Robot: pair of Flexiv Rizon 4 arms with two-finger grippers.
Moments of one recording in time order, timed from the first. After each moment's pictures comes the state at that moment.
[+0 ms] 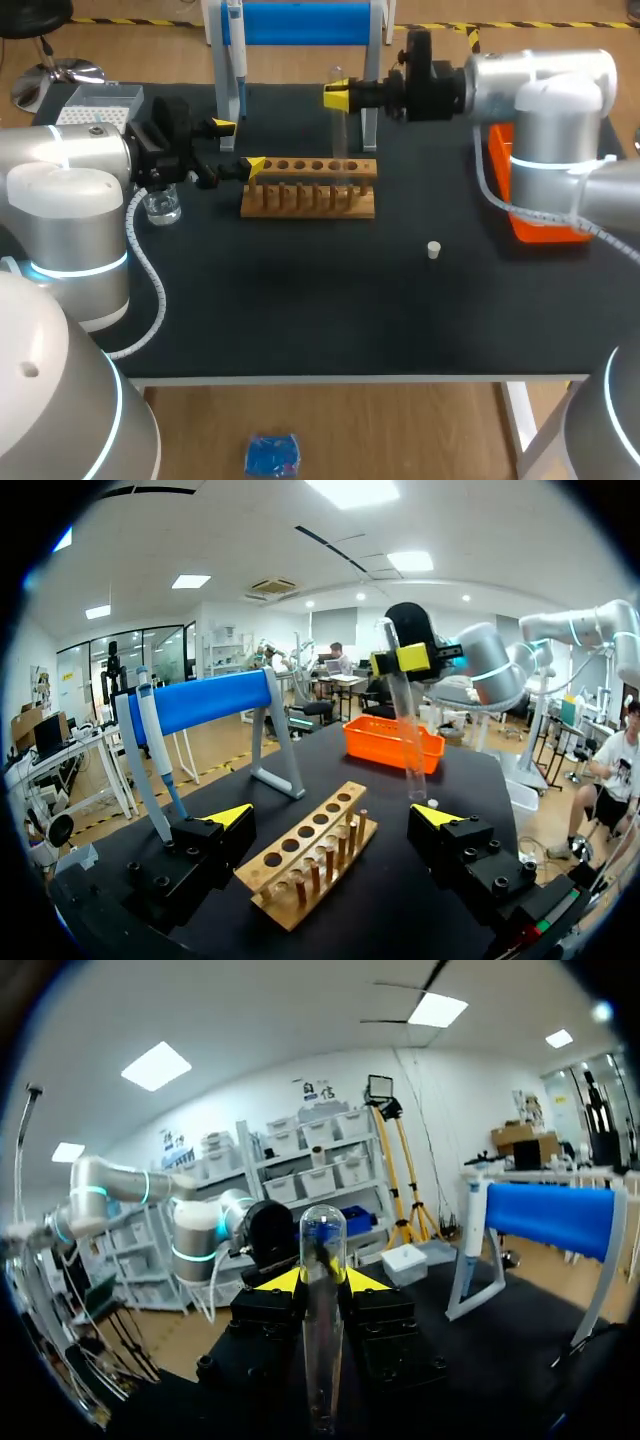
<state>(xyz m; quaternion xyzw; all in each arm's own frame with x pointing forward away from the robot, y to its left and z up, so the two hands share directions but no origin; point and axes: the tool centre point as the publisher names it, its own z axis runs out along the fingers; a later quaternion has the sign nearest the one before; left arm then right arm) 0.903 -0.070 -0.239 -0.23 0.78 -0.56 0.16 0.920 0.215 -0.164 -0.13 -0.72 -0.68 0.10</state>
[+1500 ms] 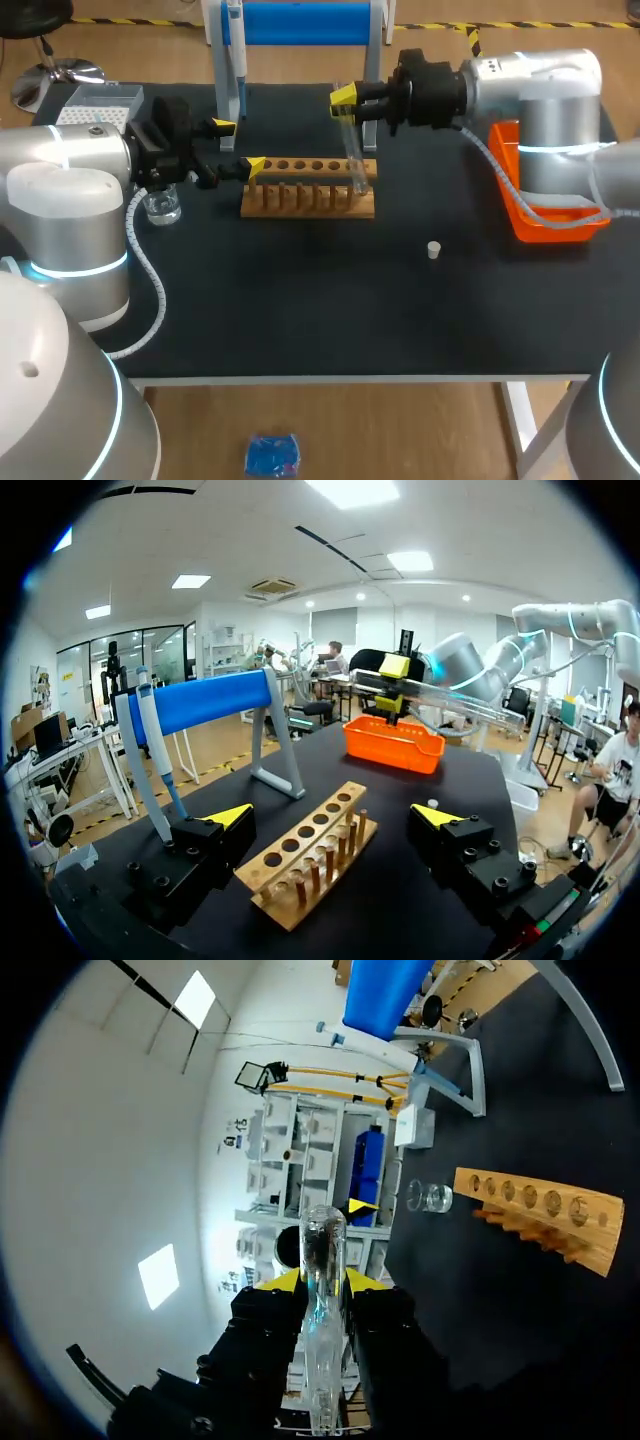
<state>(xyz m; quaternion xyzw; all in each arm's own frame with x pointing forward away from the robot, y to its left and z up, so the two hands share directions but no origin) 0.903 -0.070 -0.239 -0.23 0.78 -0.56 0.16 0.913 0.206 -0.182 -0.44 -0.56 -0.50 0.50</state>
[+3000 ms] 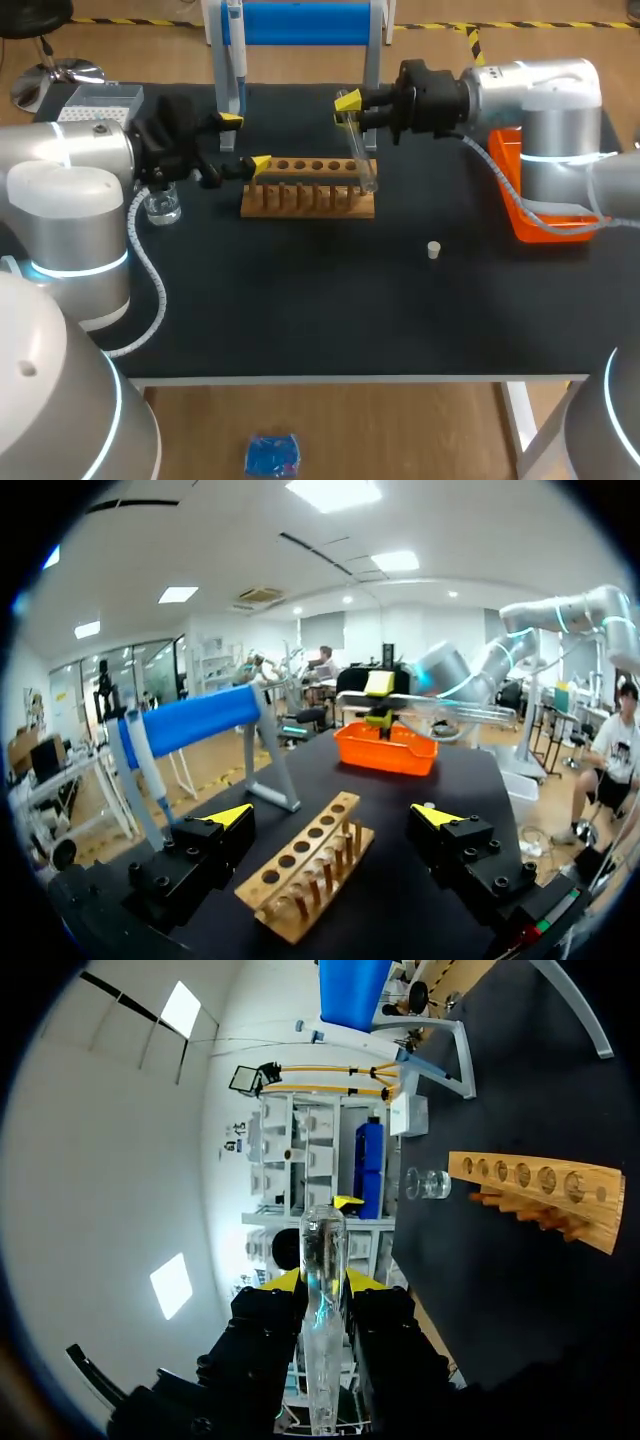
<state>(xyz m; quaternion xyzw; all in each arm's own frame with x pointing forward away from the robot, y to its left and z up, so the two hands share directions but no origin) 0.898 -0.083 -0.226 -0.18 0.78 -0.57 0.18 0.912 0.201 -0.188 -0.45 -0.53 -0.48 0.53</state>
